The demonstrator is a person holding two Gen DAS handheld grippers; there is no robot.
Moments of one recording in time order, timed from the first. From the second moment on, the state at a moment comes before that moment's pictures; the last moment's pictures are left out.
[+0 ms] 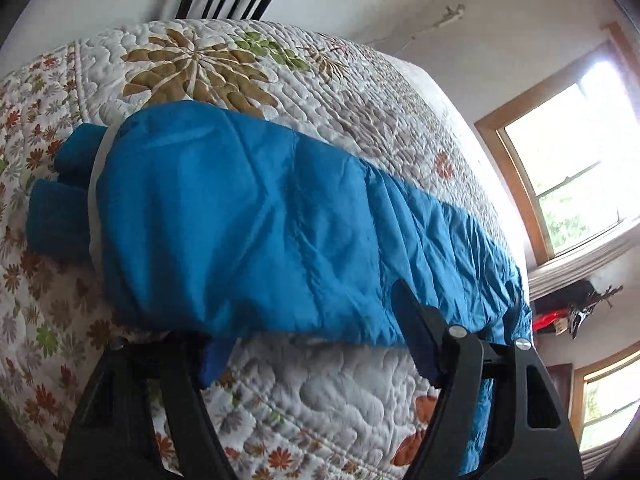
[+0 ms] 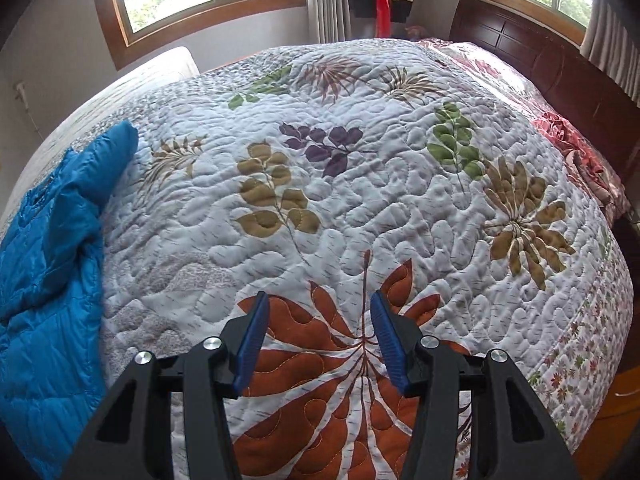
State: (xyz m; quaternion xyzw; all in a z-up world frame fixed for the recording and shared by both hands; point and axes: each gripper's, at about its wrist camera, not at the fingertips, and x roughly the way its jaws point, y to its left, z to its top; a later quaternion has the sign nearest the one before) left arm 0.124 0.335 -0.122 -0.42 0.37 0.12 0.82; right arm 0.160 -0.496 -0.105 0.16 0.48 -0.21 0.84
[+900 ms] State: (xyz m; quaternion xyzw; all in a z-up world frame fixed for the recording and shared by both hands) left arm 0.248 0.069 0.026 -0.13 0.30 -0.09 0.94; right arm 0.164 -0.497 -0.115 0.15 0.49 -0.23 0.83
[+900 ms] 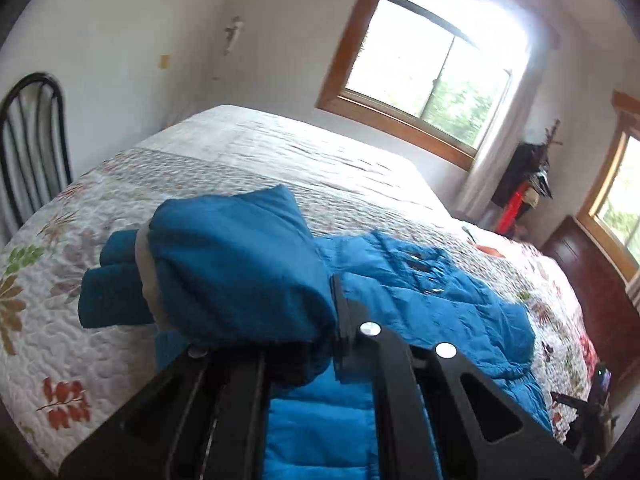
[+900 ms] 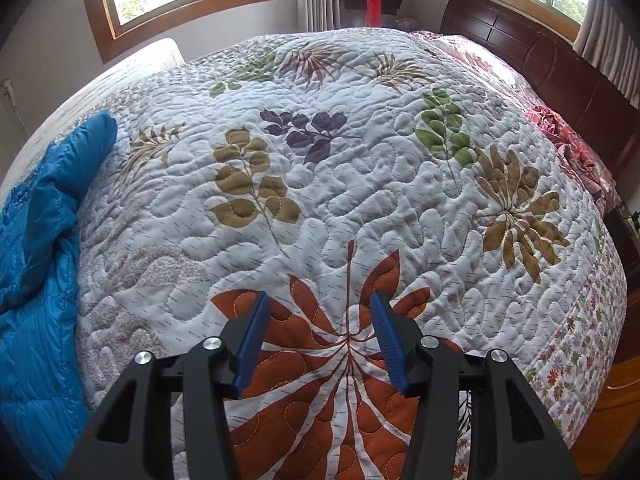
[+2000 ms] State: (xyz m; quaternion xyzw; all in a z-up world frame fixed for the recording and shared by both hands) left arm 0.310 0.050 -0.041 0.01 0.45 -0.05 0.89; right arm 0.240 -0.261 -0.006 0.03 0.50 0.11 0.86
